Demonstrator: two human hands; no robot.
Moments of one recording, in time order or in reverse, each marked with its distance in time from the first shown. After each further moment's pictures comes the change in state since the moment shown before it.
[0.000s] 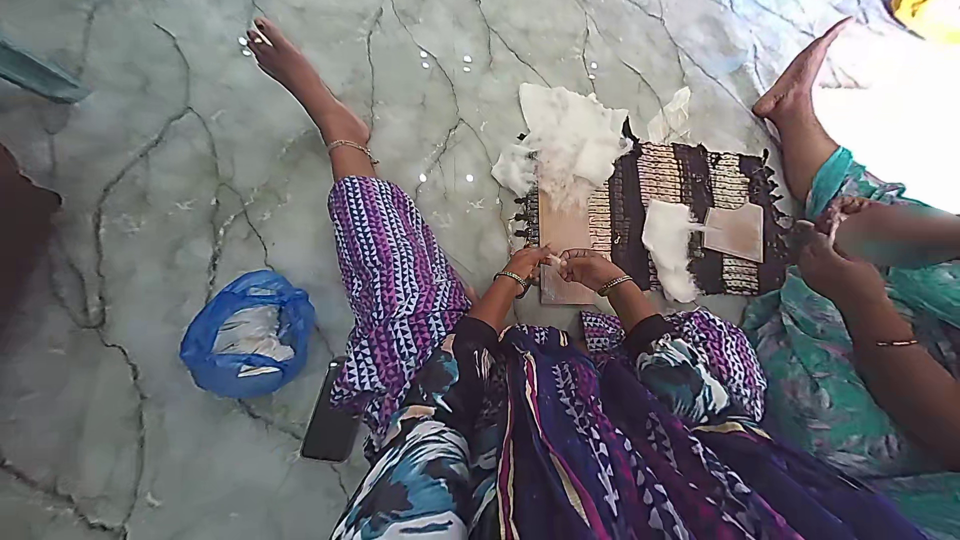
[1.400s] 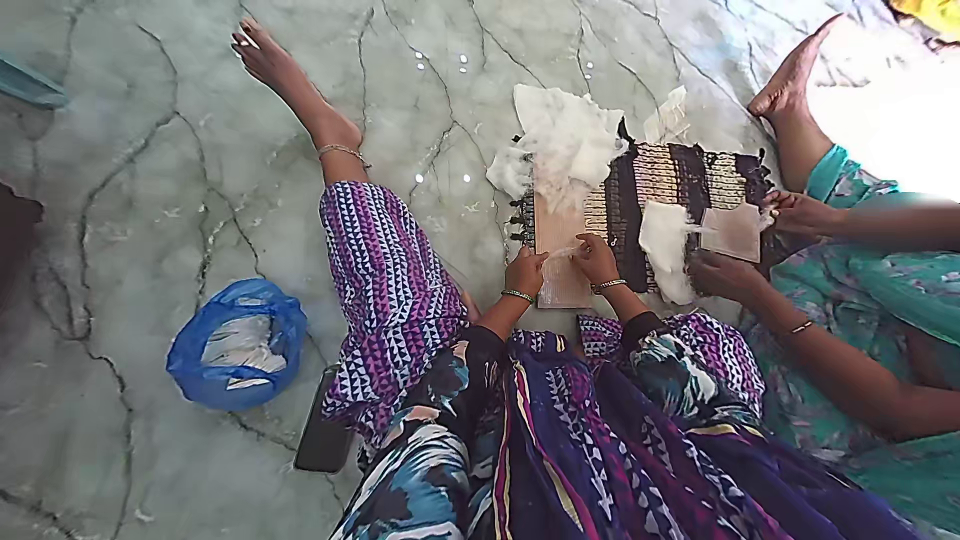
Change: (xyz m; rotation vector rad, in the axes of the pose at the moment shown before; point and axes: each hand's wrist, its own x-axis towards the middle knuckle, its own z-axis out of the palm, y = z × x) left_hand 0.005 -0.010 0.016 0.973 0.203 0.234; right_hand 0.022 0.011 -0.034 -0.972 0.554 -0.121
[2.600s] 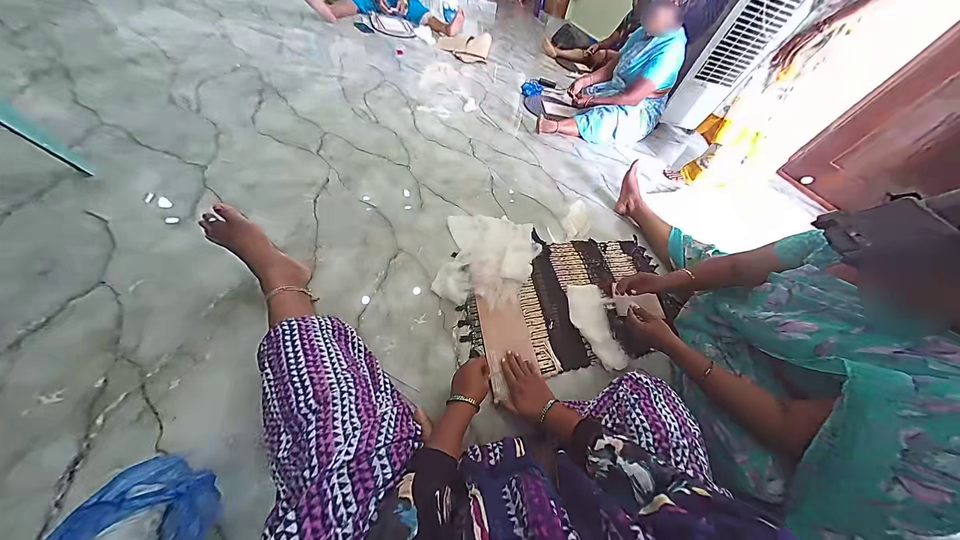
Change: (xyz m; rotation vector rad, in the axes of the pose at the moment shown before) left_hand -0.010 -0.006 -0.014 0.230 -0.203 -0.007; right_hand -0.082 -0.012 0.051 -0.447 -0.176 -0.291
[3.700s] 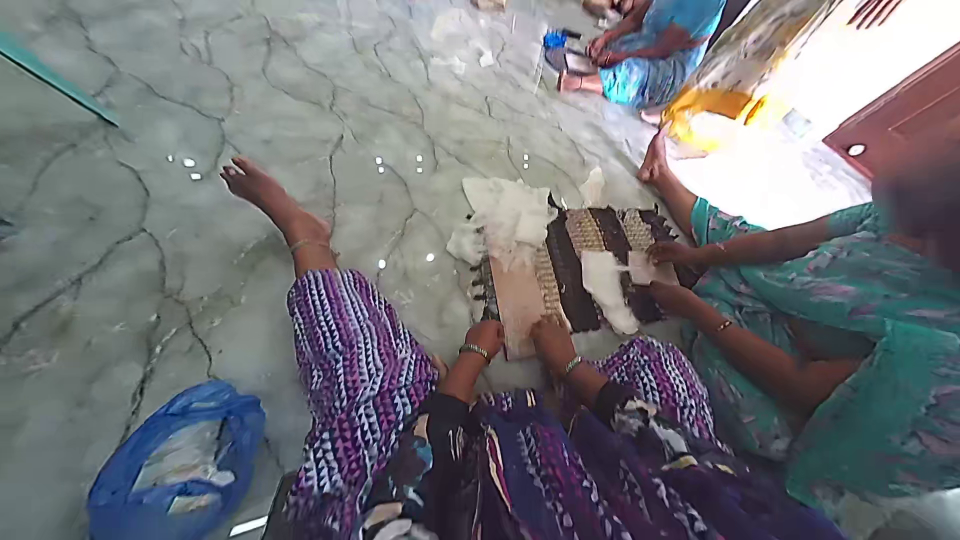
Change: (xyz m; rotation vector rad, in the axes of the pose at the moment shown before) left_hand -0.026 0.014 -0.028 0.096 -0.124 0.054; right_hand -0.017 0.002 -0.039 -0.022 0.049 0.080
